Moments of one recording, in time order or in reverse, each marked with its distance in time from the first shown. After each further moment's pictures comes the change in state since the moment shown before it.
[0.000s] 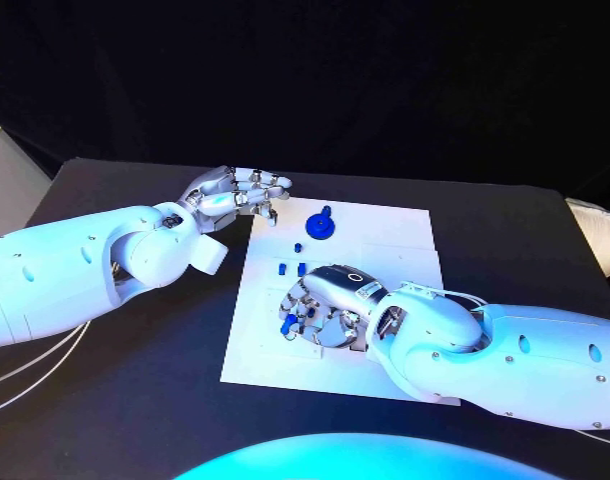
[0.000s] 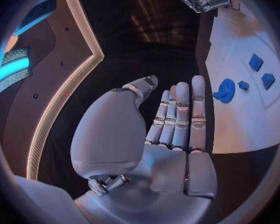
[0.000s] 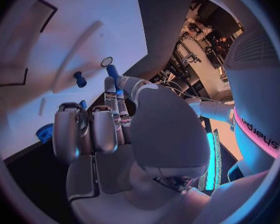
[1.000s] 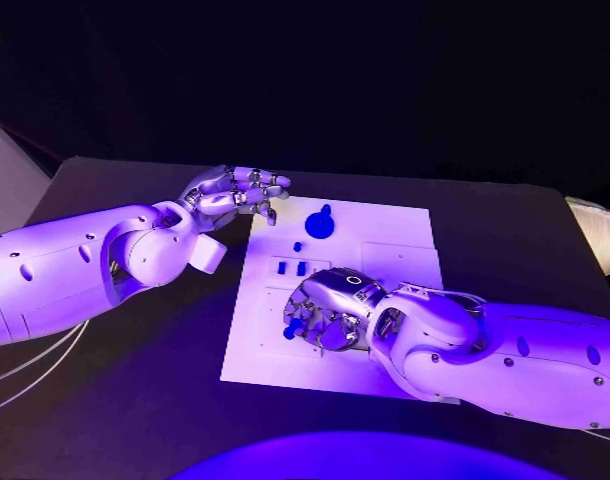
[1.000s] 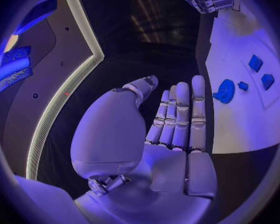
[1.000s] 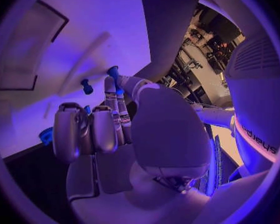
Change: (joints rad) left arm 0.000 -0.003 0.000 0.001 0.001 0.006 -0.002; left_hand 0.000 0.000 0.000 0.000 0.000 0.000 0.000 0.000 -0.001 0.000 0.000 0.004 -0.001 0.000 0.000 0.000 0.000 0.000 0.000 0.000 -0.005 -0.001; right arm -0.006 0.000 -0.001 -0.006 -0.042 0.048 -0.027; right_hand -0.010 -0.011 0.003 -0.003 -0.005 -0.004 0.007 0.023 0.002 0.002 0.002 0.000 0.002 0.000 0.000 0.000 0.000 0.000 0.000 0.000 -0.001 0.001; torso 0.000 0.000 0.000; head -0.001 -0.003
